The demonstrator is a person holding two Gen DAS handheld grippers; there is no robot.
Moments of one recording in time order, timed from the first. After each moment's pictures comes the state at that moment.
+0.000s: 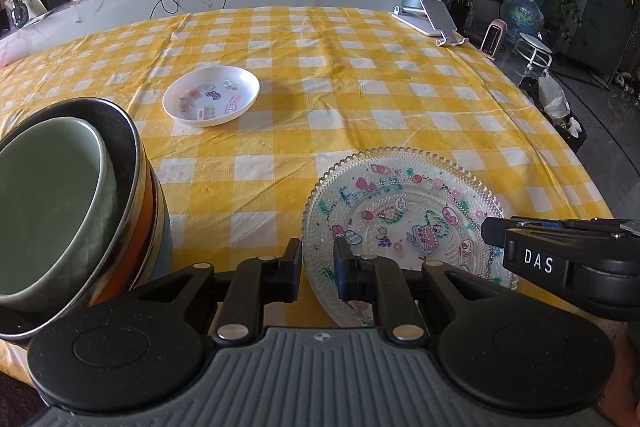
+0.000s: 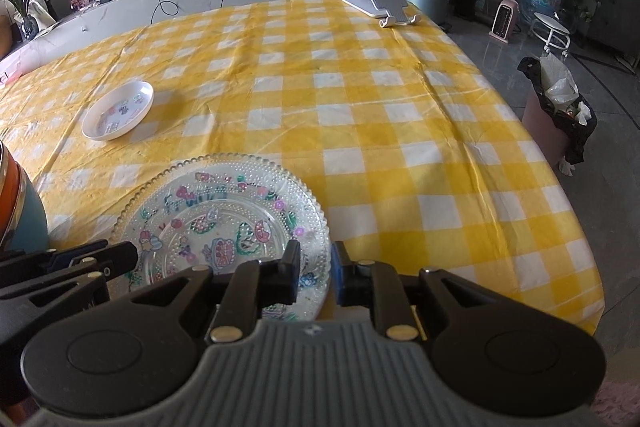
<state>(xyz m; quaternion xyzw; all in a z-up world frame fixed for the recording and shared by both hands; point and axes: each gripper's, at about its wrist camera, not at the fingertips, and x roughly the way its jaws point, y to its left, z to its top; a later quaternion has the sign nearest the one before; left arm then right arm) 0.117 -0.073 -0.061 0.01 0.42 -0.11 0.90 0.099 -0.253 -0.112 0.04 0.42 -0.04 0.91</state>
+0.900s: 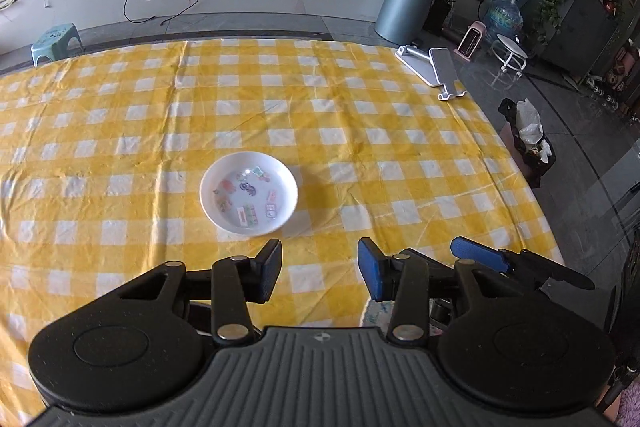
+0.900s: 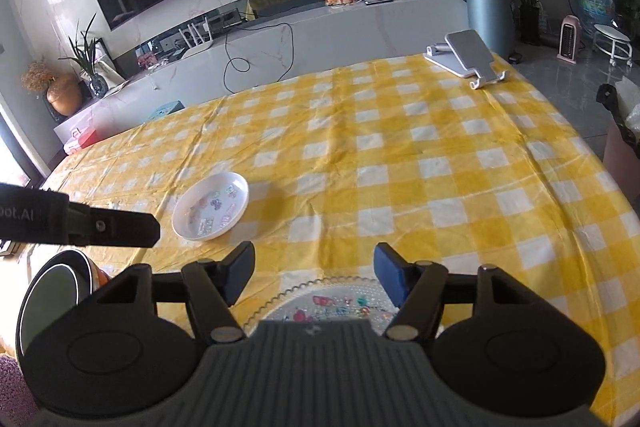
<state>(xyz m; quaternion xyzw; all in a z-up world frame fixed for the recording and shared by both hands) 0.225 -0.001 0.034 -0.02 0.47 -0.17 0.87 0.162 -0.219 -0.081 0.11 0.36 0.09 0.92</state>
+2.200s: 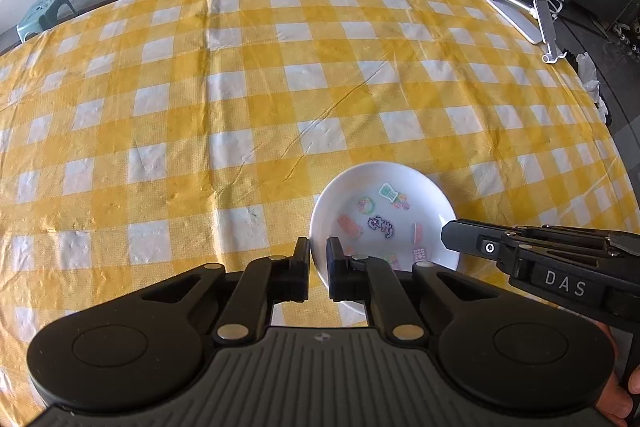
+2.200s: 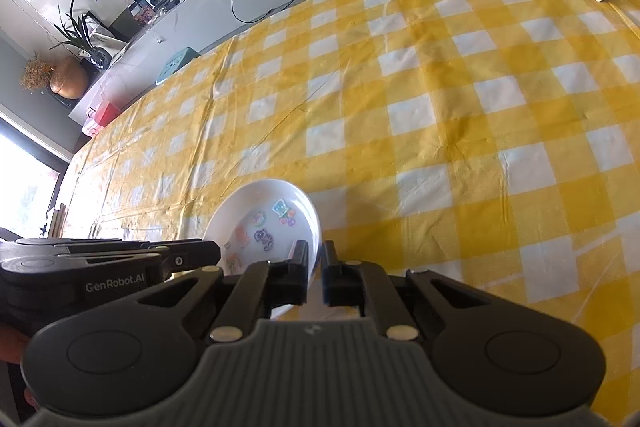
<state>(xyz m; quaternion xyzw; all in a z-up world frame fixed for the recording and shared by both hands) 0.347 0.044 -0.051 0.02 0.56 -0.16 0.81 0.303 -0.163 -0.124 0.20 0.48 0.12 0.85</state>
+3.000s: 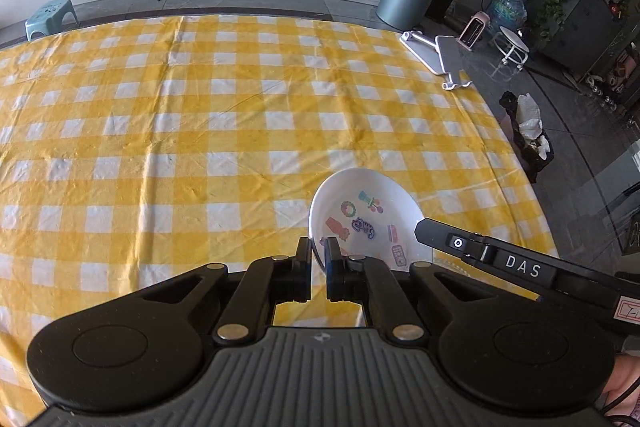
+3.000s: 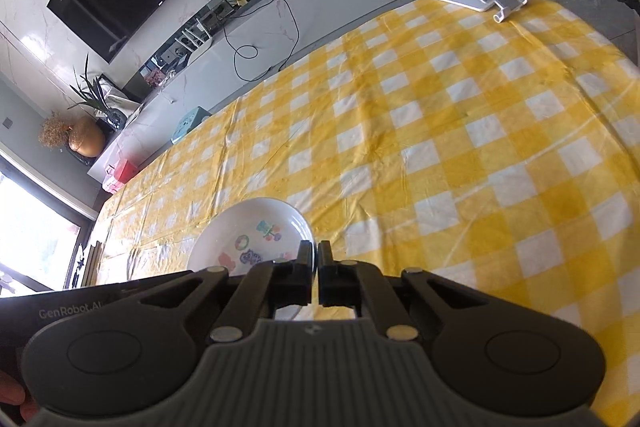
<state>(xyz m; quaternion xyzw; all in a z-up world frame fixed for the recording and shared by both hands) 0.225 -0.008 0.020 -0.05 0.50 -0.18 0.85 0.184 -0.245 -0.075 0.27 0.40 0.09 0.87</state>
